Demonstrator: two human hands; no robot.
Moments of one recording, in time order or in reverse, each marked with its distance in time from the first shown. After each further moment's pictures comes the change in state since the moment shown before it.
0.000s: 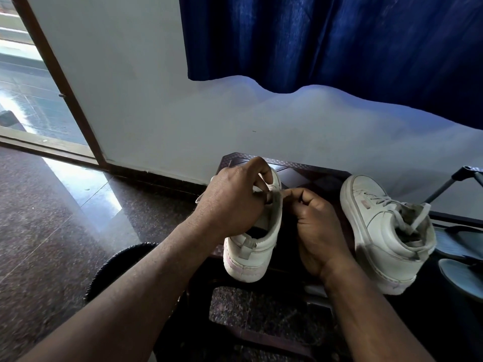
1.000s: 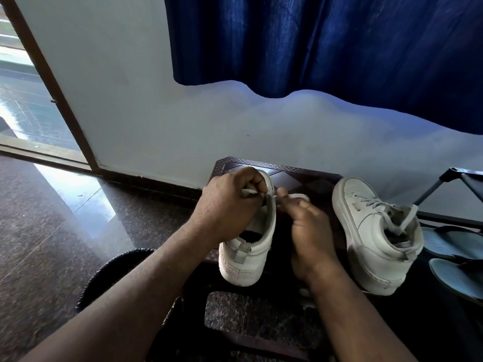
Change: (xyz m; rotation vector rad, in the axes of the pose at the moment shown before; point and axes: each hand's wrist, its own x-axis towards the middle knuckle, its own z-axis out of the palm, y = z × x) left_hand -0.002 0.001 0.003 -0.115 0.019 -0.084; right_hand 0.012 0.018 -0.005 0.090 0.139 0.071
